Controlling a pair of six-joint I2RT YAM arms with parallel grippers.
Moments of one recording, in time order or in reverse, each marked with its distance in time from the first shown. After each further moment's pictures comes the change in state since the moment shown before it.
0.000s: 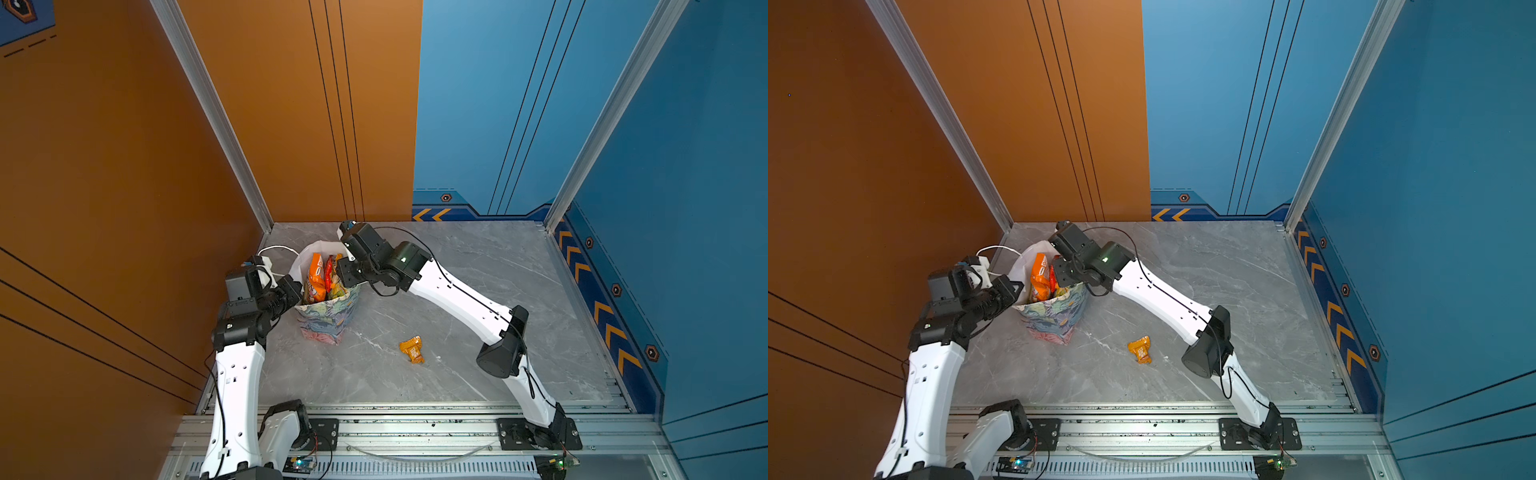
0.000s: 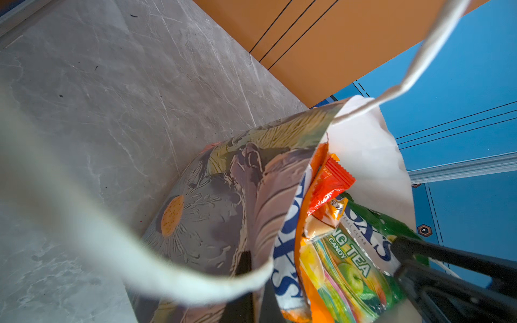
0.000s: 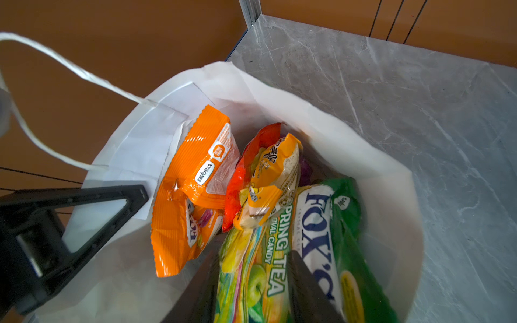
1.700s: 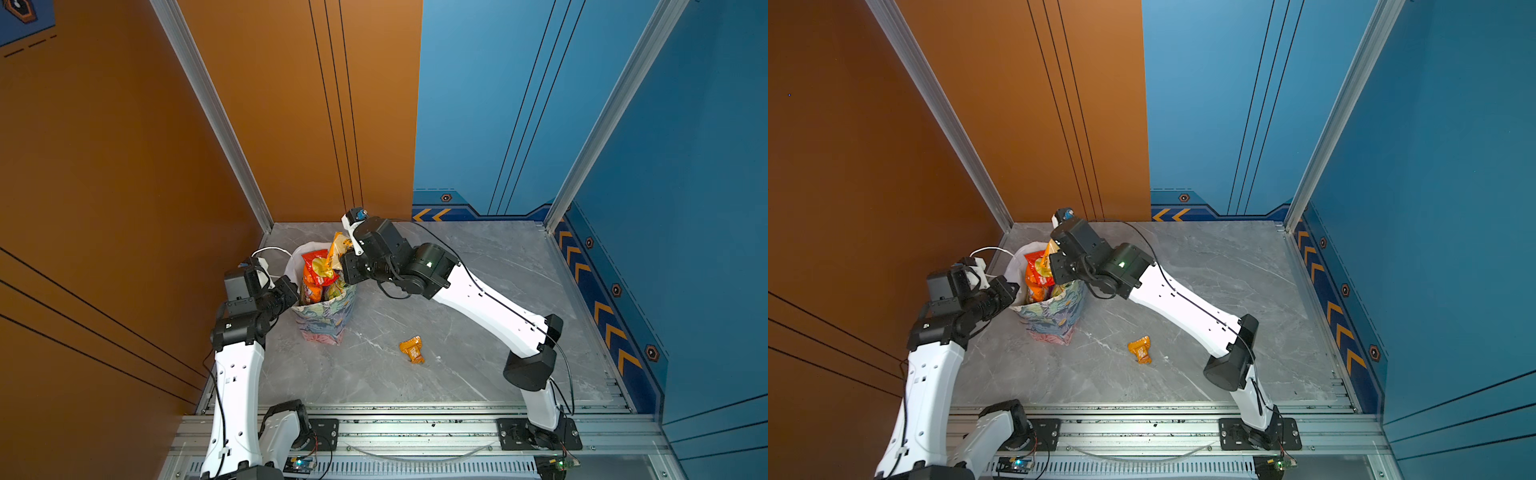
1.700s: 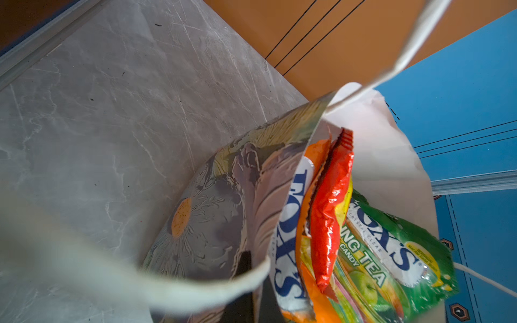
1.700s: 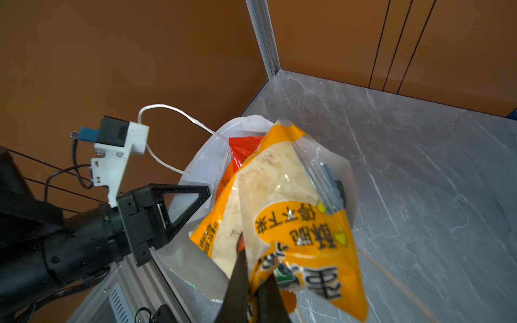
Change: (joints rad) left arm 0.009 0.002 0.007 -0.020 -0.056 0.009; right arm 0.040 -0.165 -0.118 0.099 0.044 0.016
